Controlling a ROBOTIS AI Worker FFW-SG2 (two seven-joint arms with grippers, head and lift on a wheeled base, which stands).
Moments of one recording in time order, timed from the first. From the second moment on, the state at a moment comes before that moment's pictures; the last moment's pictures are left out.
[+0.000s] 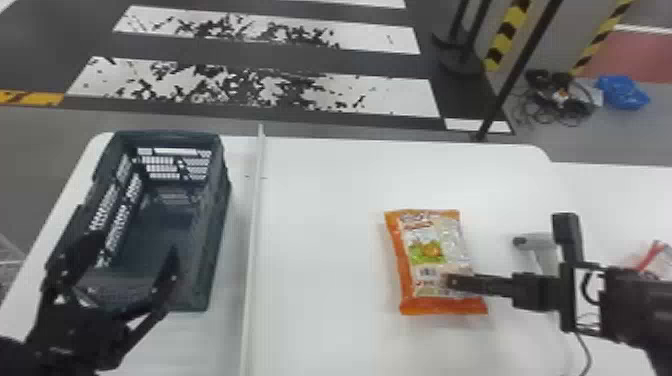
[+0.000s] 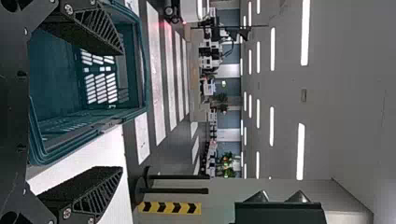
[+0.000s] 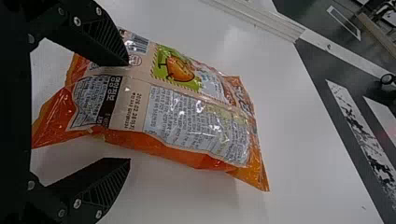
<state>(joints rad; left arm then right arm) 0.73 0.12 0.09 -2.00 0.10 -0.29 -0.21 0.11 -0.37 -0.23 -1.60 -0.21 1.04 0.89</state>
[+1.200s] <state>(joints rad) 0.75 0.12 0.09 -2.02 0.10 -0.29 -0.21 0.15 -0.38 -0.61 -1.69 -0.49 1.07 0.86</state>
